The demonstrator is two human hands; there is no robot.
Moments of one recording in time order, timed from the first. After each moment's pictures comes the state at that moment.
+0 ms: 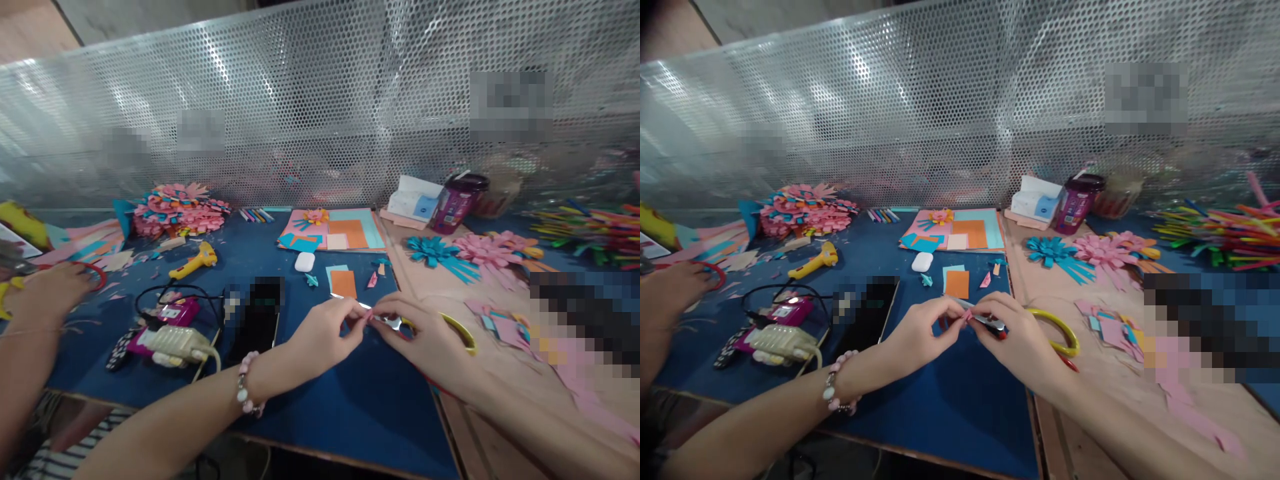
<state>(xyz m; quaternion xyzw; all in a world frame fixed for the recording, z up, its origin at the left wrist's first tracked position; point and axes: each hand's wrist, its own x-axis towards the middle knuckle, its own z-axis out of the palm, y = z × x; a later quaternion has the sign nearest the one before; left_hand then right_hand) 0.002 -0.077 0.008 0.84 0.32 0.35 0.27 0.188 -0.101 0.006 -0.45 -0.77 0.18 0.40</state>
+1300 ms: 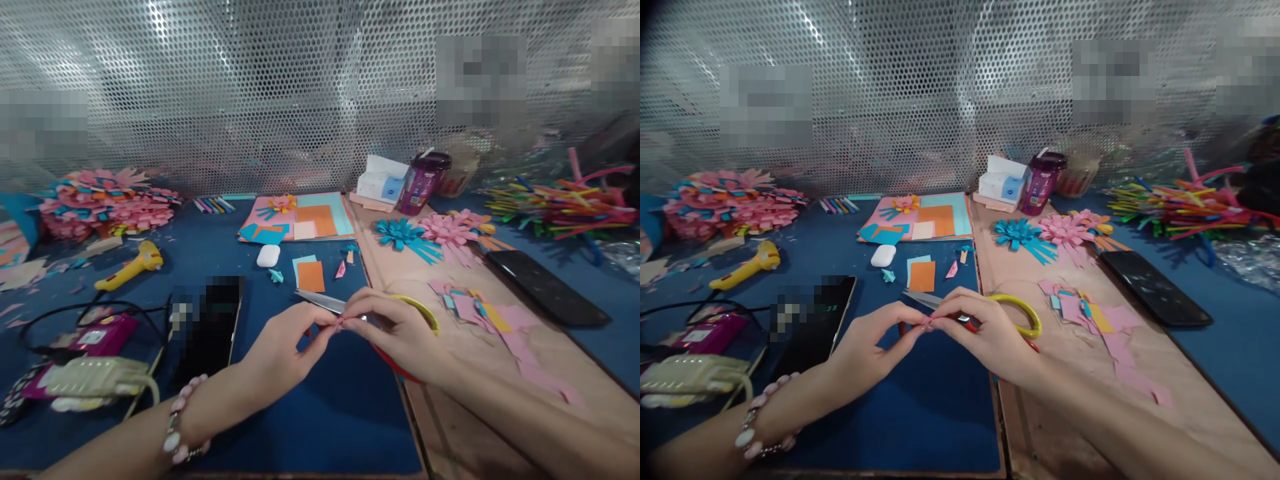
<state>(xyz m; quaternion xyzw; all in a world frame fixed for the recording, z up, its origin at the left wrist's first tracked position) 0.002 -0.082 0.013 0.86 0.32 0.33 0.24 0.200 -0.103 0.009 -0.39 -0.73 0.34 0.45</state>
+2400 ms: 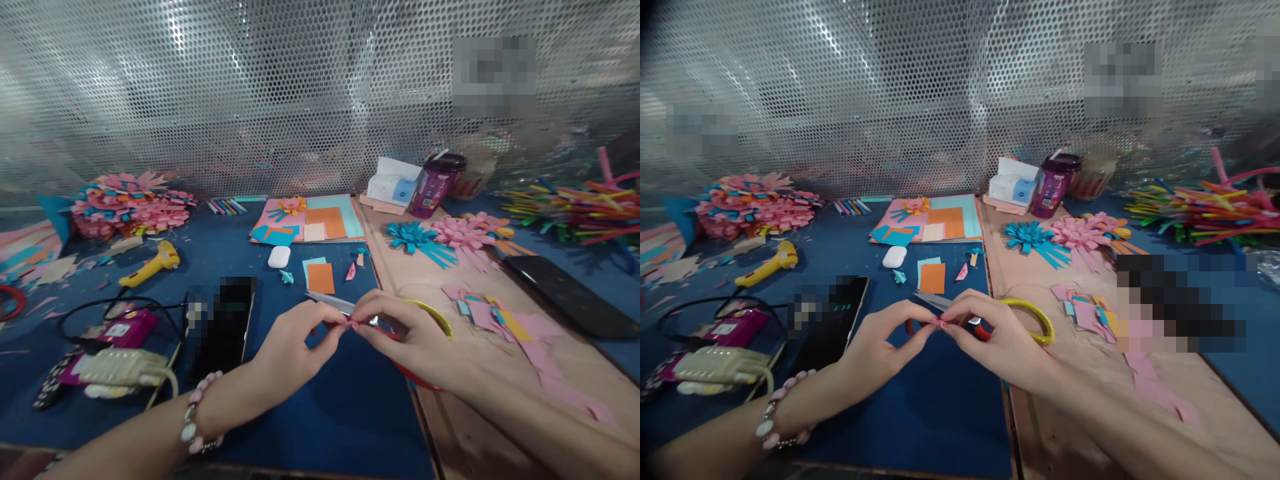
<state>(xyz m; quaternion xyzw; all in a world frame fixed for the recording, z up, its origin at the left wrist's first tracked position) 0.002 -0.083 0.017 0.84 0.34 0.35 0.25 0.198 -0.104 0.015 -0.39 -0.72 0.38 0.42</state>
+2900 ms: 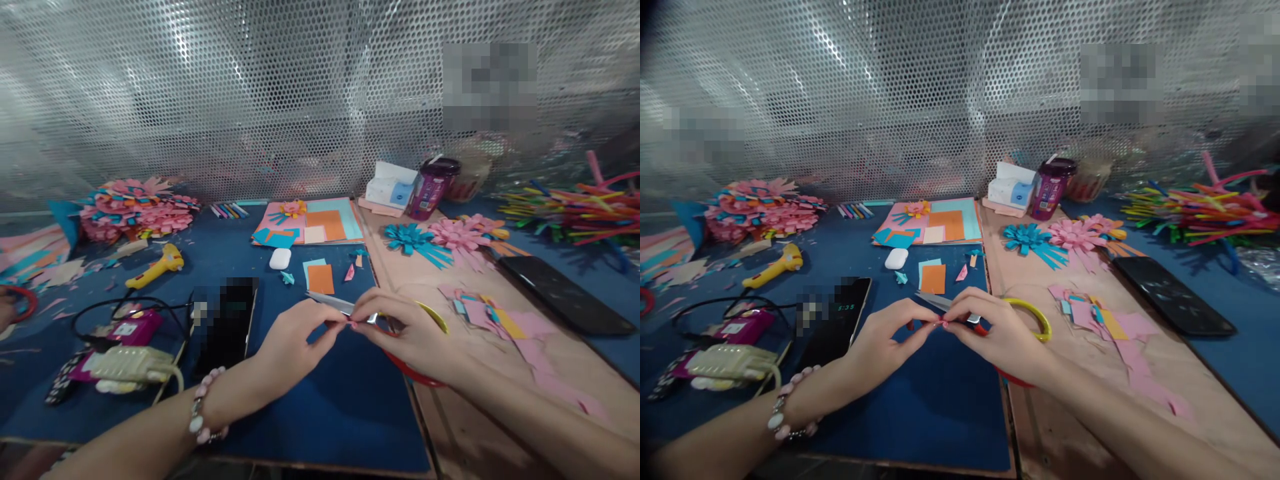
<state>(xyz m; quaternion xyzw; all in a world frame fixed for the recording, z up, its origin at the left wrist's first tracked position) 0.001 -0.082 0.015 0.86 0.30 0.37 0.18 0.203 -0.100 0.012 -0.37 -0.78 0.29 0.42</state>
